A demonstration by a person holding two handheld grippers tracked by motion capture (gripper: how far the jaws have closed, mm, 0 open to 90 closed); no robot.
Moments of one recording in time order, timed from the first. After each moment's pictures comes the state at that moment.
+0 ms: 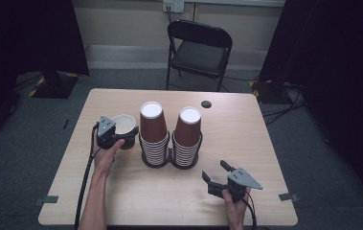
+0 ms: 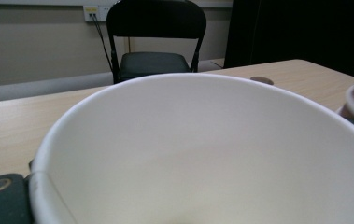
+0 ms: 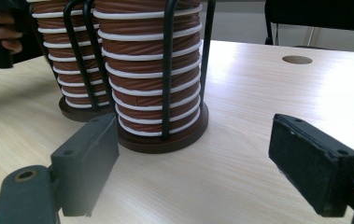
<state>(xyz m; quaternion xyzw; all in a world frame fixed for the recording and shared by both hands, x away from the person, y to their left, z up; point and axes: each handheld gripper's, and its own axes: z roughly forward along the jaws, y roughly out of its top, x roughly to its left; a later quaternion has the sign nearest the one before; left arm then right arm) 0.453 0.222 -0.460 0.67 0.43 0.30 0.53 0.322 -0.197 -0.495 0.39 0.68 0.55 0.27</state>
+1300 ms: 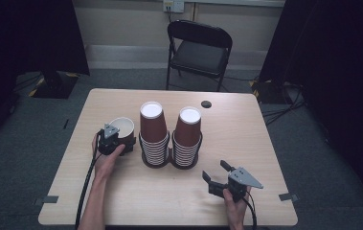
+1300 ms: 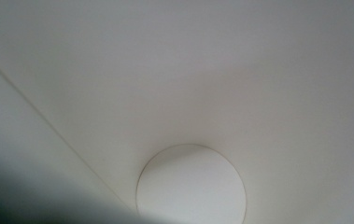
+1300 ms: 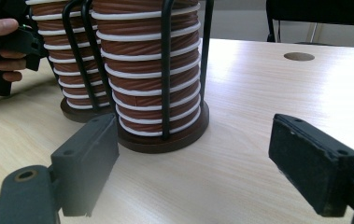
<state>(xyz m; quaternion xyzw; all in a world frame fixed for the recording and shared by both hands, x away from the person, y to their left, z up) 0.451 0.227 -0.494 0.71 0.49 0.27 0.43 0.324 -0.198 -0.495 0.40 0.68 0.55 0.26</state>
